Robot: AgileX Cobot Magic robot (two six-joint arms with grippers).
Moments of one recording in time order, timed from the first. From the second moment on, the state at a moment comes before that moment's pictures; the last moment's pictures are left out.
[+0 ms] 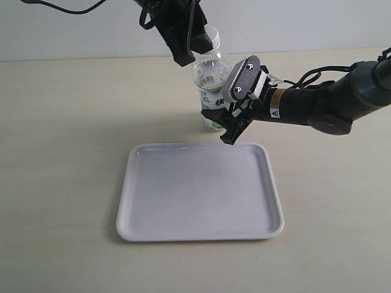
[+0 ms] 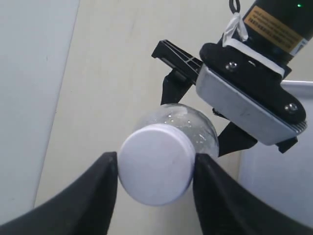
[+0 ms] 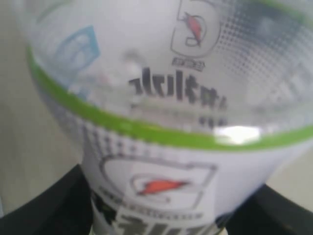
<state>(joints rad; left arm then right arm) -0.62 1.96 -1.79 -0.26 0.81 1.05 0.11 2.22 -1.08 -0.90 -0.74 0.08</state>
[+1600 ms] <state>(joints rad) -0.62 1.99 -1.79 -0.26 0.77 1.05 0.11 2.22 -1.08 -0.90 -0.71 0.08</state>
